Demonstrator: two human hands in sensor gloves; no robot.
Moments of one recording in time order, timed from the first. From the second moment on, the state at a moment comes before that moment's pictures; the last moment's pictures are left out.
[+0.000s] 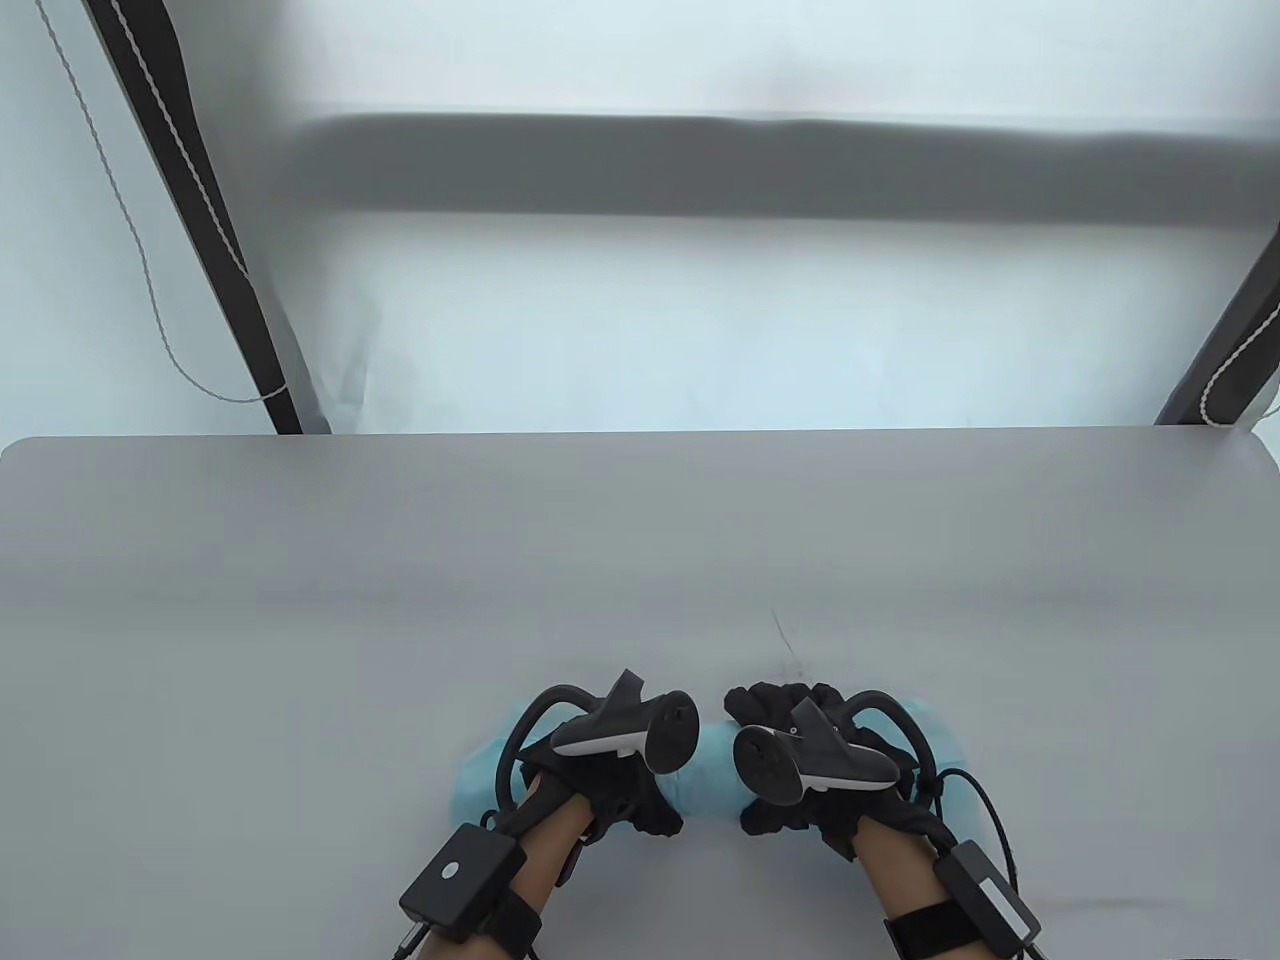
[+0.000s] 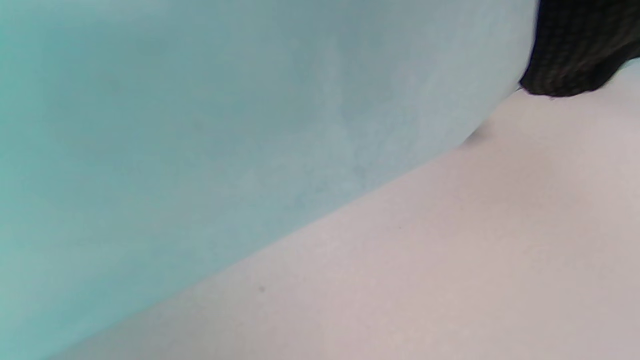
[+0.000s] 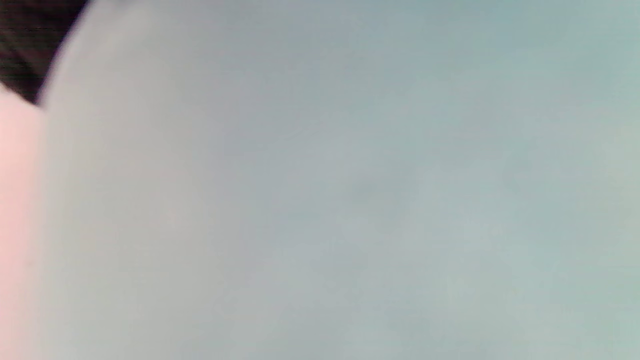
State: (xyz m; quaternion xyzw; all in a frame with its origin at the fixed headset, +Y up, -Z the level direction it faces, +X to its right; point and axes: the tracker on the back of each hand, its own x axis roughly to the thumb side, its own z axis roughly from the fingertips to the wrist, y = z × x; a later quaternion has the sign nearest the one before) left_hand -0.048 -0.756 -0.351 -0.24 -0.28 -0.06 0.93; right_hand 0.127 -0.739 -0.330 -0.27 -0.10 -0.95 0.11
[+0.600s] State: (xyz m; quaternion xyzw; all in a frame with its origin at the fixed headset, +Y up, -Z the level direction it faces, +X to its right) left_hand -0.039 -0.758 -0.339 -0.08 -0.25 -0.16 0.95; right_hand 0.149 -0.745 -0.349 -0.18 -0.25 -0.95 -0.06
